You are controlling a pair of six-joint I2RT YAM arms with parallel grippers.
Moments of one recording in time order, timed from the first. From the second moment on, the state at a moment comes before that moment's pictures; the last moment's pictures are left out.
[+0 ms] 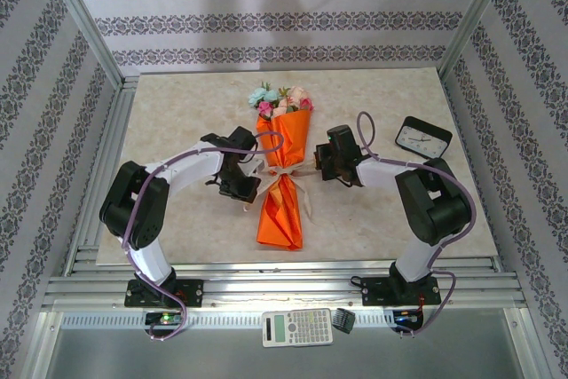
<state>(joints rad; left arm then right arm) -0.50 1.75 1.17 -0.91 0.31 -0.17 0.40 1.73 0.85 0.06 -0.13 1.81</state>
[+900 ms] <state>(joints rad) -0.45 1.73 1.13 -0.91 0.26 -0.22 0.28 1.74 0.79 0.20 -0.09 1.85</state>
